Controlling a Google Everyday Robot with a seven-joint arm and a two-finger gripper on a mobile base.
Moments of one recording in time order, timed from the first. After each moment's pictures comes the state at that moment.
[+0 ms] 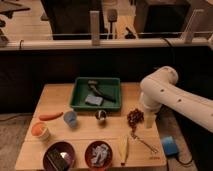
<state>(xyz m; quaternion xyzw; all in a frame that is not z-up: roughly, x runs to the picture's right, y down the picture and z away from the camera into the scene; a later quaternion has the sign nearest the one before) 0.187 0.111 0.693 -0.27 0.01 -0.05 0.96</state>
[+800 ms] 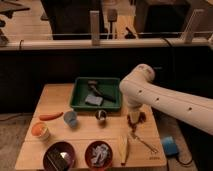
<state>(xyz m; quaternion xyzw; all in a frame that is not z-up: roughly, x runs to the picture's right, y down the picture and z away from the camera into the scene) 0.117 0.086 0.705 -0.23 0.01 -0.10 0.97</state>
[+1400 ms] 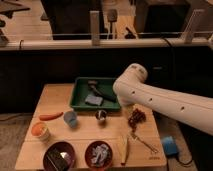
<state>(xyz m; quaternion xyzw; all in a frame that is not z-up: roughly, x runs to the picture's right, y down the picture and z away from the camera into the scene) 0.094 0.068 0.713 -0.19 0.00 -0.10 0.98</state>
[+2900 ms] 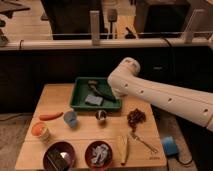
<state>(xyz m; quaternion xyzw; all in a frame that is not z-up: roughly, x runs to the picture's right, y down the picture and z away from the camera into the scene) 0.066 0.020 0.748 -0.14 -0.02 -0.09 0.99</state>
